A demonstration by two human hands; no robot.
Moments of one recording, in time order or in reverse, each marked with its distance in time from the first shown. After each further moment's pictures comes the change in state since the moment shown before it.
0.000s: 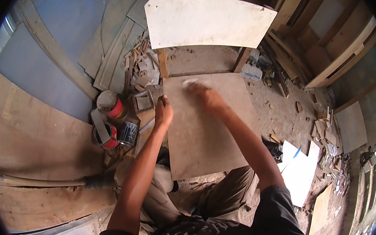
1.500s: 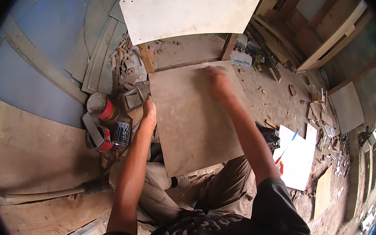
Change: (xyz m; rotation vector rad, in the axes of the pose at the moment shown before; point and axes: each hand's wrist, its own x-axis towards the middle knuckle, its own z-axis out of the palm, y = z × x) left_hand 0.037 -0.080 0.001 -0.444 -0.048 -0.492; right_hand -0.006 -0.041 -0.040 -0.509 0.092 0.628
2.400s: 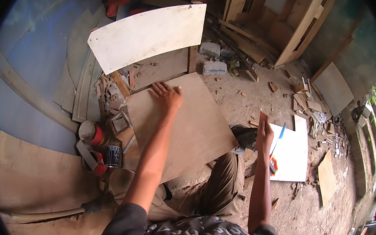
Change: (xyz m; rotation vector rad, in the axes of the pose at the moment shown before) left_hand -0.081 0.067 0.197 1.511 0.202 0.717; right_hand -0.259 0.112 -0.129 0.342 0.790 0.494
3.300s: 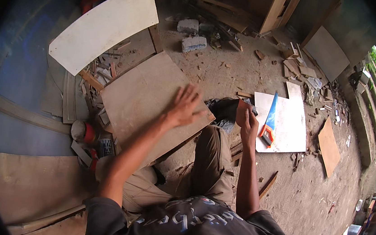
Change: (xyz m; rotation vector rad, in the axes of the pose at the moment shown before) left_hand -0.142 0.073 -0.017 -0.093 -0.326 1.106; right_hand -0.061 0.028 -0.051 0.295 -0.049 0.153
